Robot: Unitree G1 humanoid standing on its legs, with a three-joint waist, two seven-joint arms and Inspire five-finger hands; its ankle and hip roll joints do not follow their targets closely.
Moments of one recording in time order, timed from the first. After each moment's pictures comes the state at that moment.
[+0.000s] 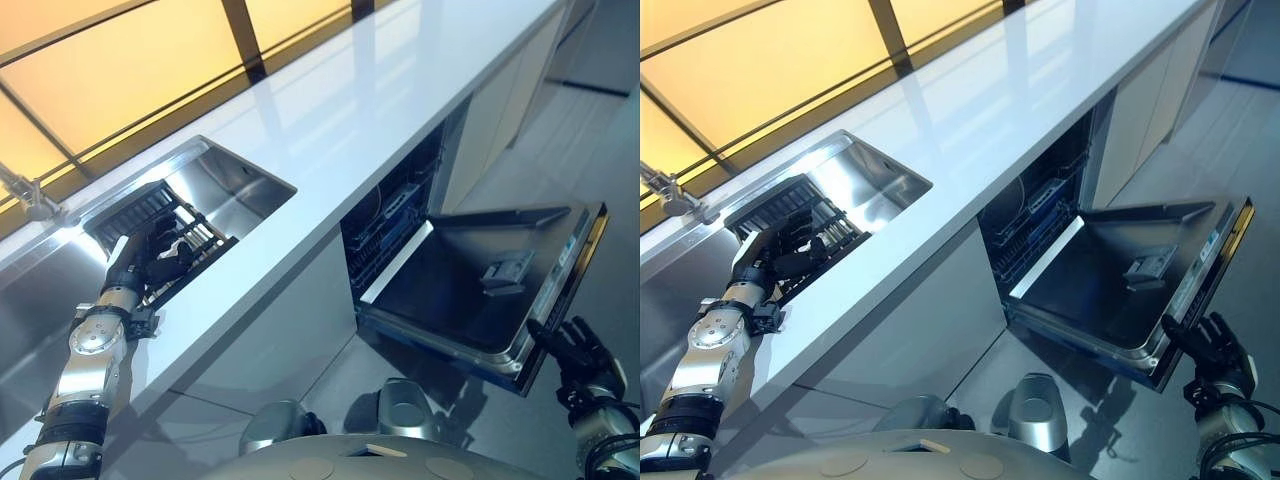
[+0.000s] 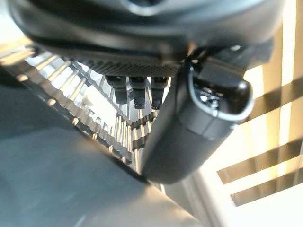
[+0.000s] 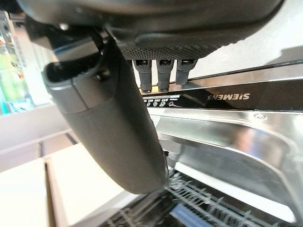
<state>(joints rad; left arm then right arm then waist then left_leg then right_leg) 0.01 0.58 0.12 0.34 -0.27 -0.08 -0.12 0.18 -0.51 -0.34 0.71 0.72 0.01 -0.03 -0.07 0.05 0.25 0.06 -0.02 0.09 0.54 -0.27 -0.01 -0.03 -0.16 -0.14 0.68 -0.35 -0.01</state>
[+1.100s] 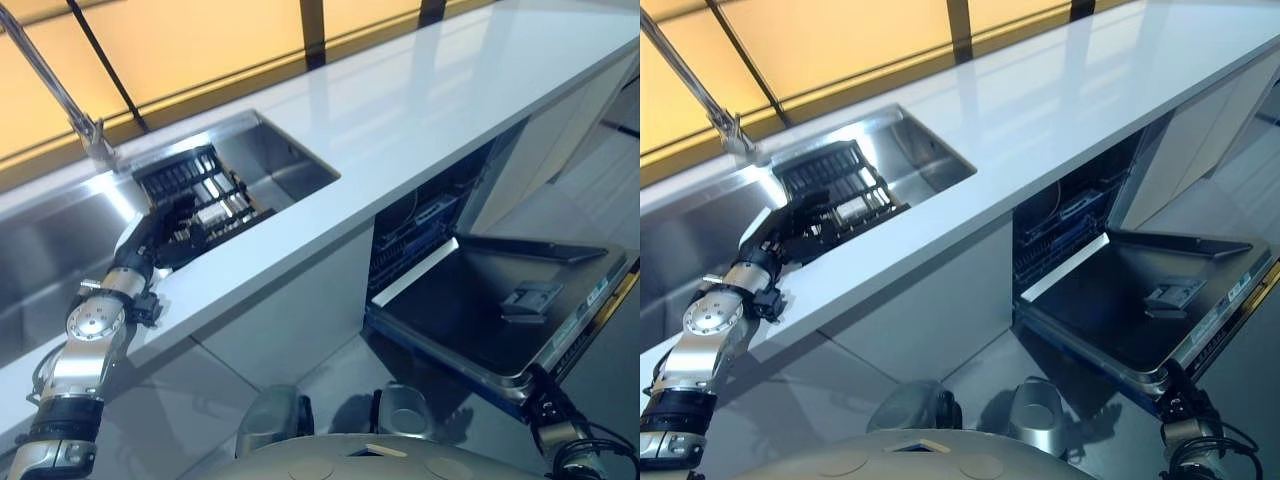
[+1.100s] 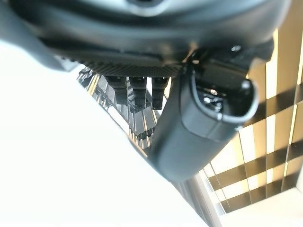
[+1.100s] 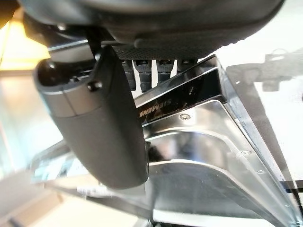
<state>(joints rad) 0.00 0.65 0.12 0.13 -0.24 -0.02 -0.16 0.12 -0.42 -0.34 0.85 1.02 0.02 -0.23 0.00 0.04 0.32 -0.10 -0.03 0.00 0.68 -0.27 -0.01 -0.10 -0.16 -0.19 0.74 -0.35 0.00</state>
